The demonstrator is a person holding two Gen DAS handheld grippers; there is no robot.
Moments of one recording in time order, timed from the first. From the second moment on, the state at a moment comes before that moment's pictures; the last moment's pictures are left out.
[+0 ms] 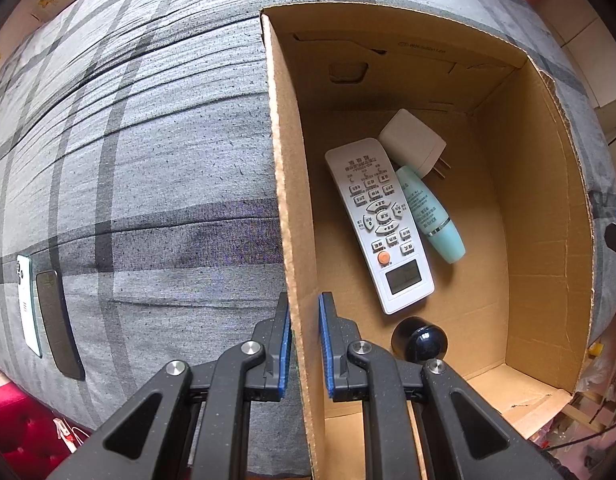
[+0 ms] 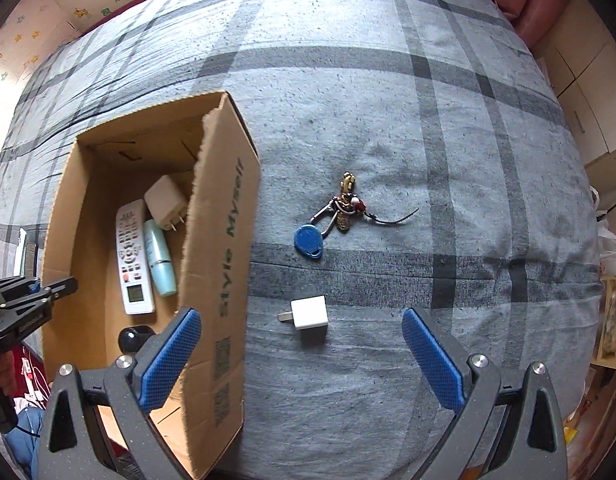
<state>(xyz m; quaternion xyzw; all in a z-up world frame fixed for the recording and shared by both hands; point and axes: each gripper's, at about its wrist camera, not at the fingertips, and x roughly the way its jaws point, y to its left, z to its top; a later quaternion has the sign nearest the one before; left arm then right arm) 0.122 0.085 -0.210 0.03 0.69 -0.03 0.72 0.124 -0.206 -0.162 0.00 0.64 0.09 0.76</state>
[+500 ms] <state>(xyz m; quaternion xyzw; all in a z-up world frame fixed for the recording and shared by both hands) 0.122 0.083 -0.209 0.03 0.69 -0.02 0.72 0.133 -0.218 -0.231 -0.01 0.68 0.09 0.73</state>
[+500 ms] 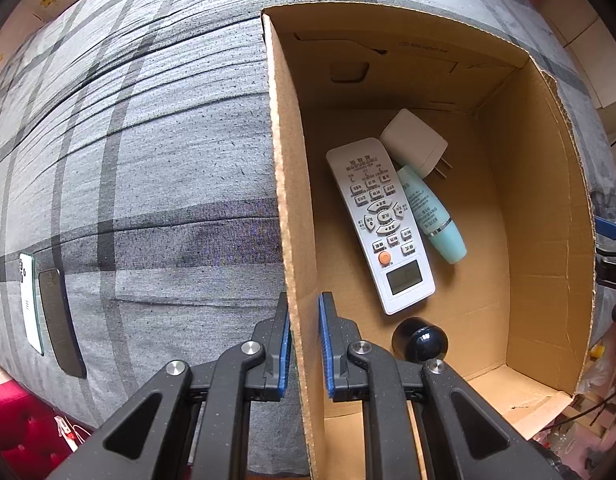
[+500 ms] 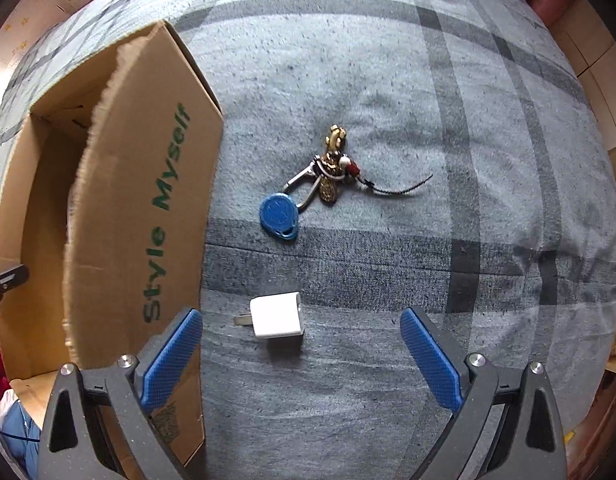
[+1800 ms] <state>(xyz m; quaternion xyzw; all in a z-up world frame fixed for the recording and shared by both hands) 0.124 0.083 -0.209 0.03 0.69 -0.02 0.72 0.133 -0.211 -0.238 0.02 0.69 0.10 0.72</state>
